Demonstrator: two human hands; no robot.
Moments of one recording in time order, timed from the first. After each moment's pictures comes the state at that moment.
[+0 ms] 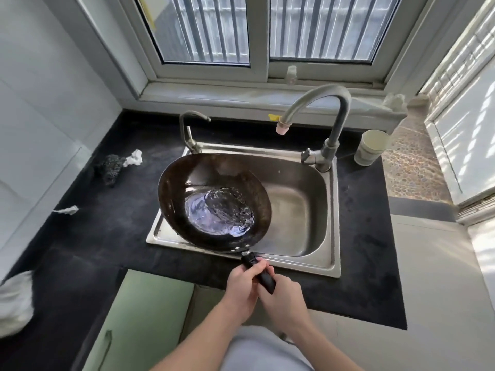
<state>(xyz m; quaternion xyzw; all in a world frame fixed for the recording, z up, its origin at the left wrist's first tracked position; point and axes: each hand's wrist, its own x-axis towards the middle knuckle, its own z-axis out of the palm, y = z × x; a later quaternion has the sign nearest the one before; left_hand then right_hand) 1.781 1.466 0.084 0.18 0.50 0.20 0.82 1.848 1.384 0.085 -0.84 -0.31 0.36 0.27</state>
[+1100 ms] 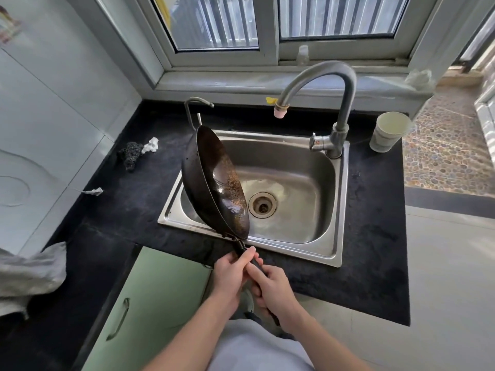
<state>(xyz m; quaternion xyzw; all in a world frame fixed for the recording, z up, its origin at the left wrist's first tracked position) 1.776 1.440 0.103 0.30 0.62 0.26 0.68 1.855 1.365 0.095 -0.58 -0.16 0.64 0.49</state>
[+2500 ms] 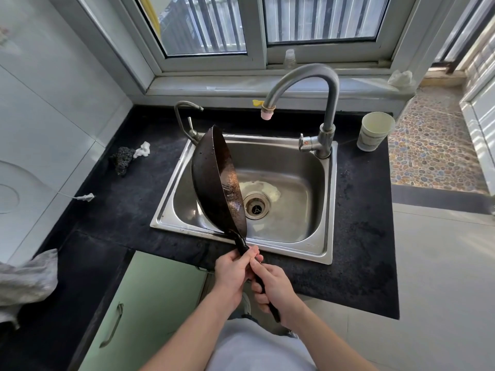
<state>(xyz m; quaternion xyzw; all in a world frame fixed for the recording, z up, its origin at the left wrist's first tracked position) 1.797 1.435 0.102 0.30 0.62 0.24 0.68 1.872 1.358 0.089 -0.53 -0.10 0.68 0.49</state>
